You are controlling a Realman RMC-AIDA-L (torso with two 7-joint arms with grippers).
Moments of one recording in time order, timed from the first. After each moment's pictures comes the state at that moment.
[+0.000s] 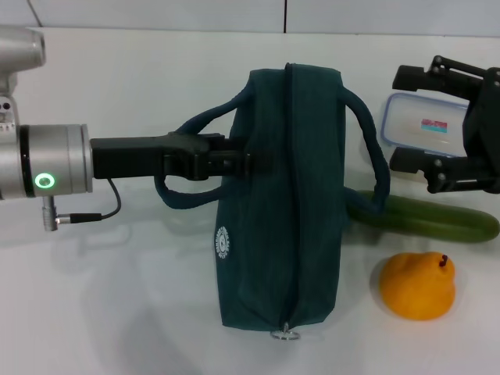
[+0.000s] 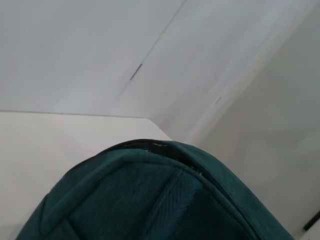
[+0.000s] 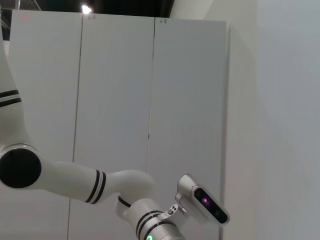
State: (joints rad) left arm -0.41 -2.09 1.01 0.88 1.73 1.56 -1.94; right arm 0.50 2.00 -0.99 -0.78 -1.45 -1.84 1.17
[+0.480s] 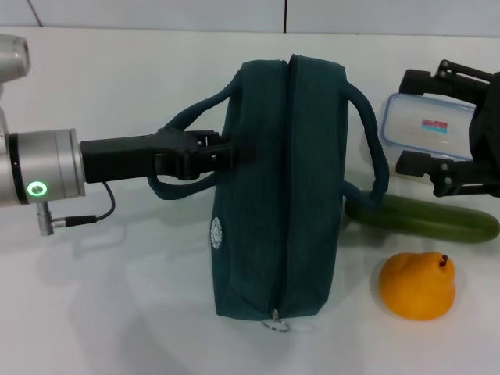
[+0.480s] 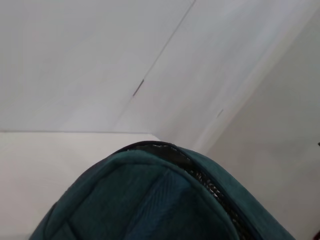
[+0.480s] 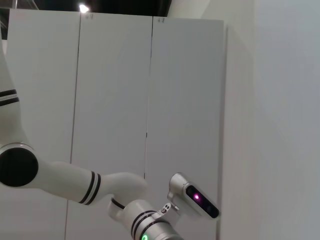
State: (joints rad) left arm -0.39 -2.09 1.00 0.84 1.68 1.55 -1.84; right arm 0.49 1.99 -0.99 -0.78 -1.45 -1.84 1.17
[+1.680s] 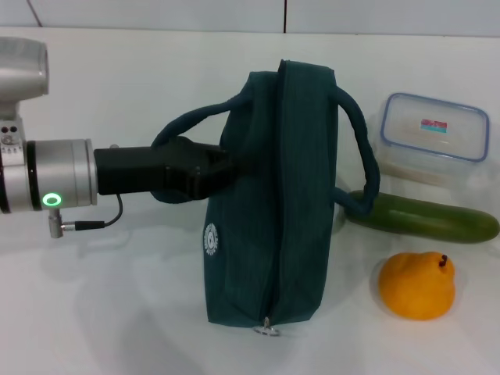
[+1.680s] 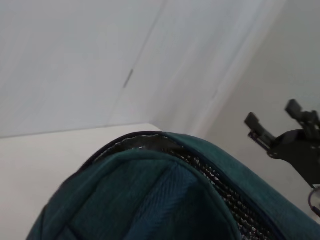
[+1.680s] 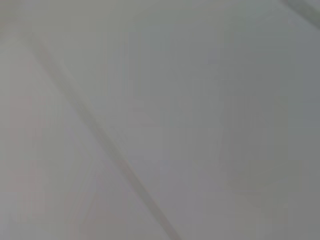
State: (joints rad) left arm -0.43 -2.08 1.00 0.76 1.72 1.54 -1.67; right arm 0.42 2.03 -0.88 0.12 -0.80 -1.80 1.05
